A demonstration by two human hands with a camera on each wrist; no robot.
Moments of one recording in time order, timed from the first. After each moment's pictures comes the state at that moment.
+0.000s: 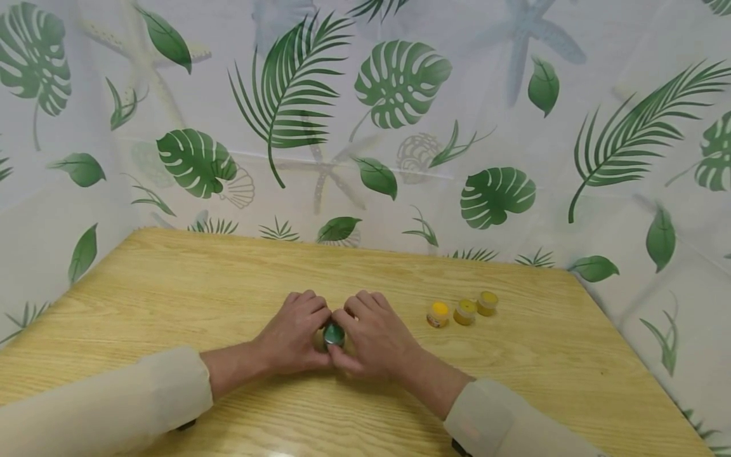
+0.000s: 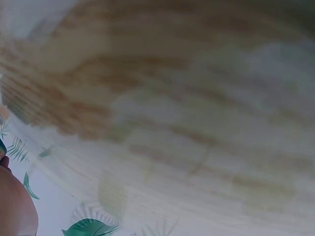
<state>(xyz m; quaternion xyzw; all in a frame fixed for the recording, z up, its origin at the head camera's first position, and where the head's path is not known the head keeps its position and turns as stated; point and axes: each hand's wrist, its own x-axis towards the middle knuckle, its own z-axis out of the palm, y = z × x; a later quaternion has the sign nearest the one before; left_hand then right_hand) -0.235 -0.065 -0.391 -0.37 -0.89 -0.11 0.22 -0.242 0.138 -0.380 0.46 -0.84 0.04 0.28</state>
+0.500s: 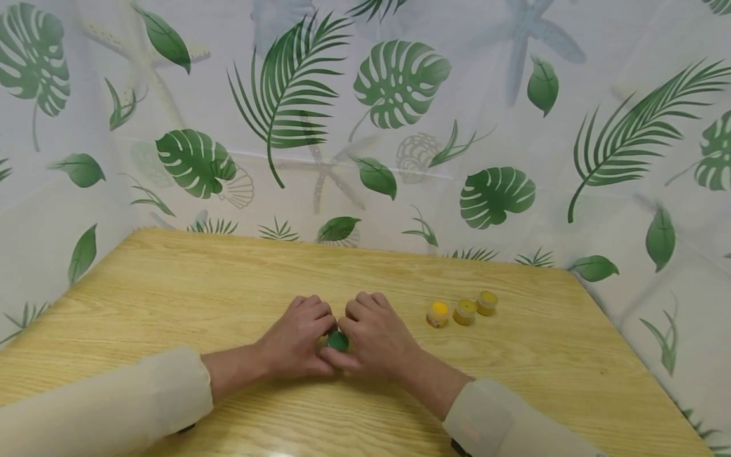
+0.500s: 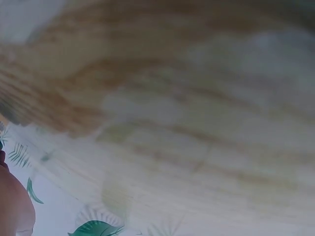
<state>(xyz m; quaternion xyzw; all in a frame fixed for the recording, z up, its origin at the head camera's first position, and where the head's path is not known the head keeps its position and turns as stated) -0.231 -0.062 -0.391 -0.40 -0.89 -0.09 0.22 -0.242 0.138 -0.381 0.47 -0.82 0.04 0.32</state>
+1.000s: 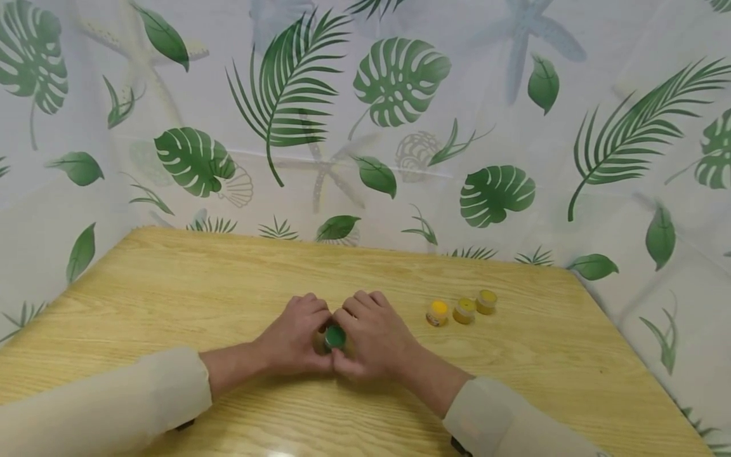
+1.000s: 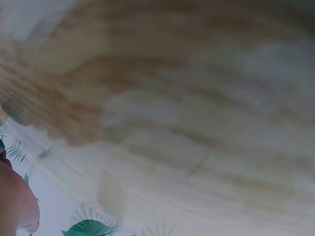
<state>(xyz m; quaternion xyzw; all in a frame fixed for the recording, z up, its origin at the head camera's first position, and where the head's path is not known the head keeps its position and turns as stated) -0.234 -0.063 -0.393 -0.39 -0.88 -0.17 0.21 -0.242 0.140 -0.378 0.47 -0.84 0.03 0.26</state>
